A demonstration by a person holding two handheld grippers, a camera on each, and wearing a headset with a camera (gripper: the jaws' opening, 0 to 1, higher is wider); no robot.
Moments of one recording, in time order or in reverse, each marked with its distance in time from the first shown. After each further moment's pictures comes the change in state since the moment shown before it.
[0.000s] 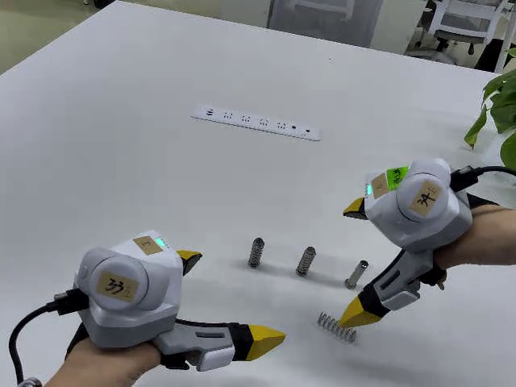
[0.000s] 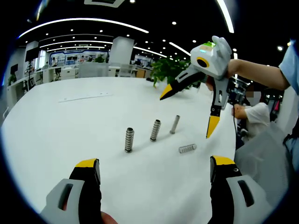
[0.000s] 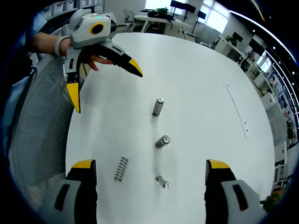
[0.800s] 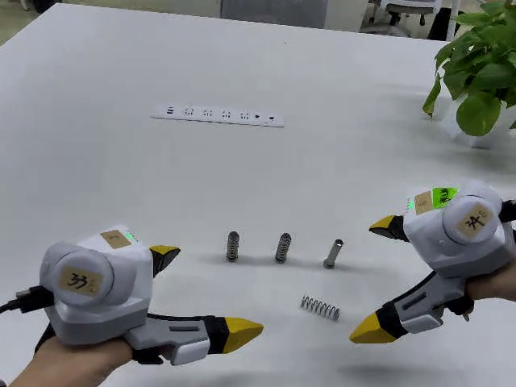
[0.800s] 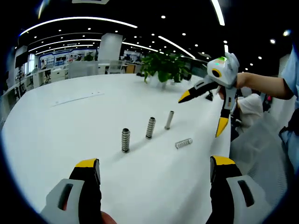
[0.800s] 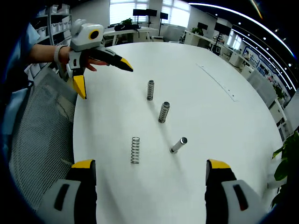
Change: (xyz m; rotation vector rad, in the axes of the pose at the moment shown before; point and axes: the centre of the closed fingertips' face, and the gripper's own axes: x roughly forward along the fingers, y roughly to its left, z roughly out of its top) left arm 0.000 -0.002 0.002 0.068 0.068 -0.082; right arm -0.022 0.033 -0.052 0.299 -0.113 -0.123
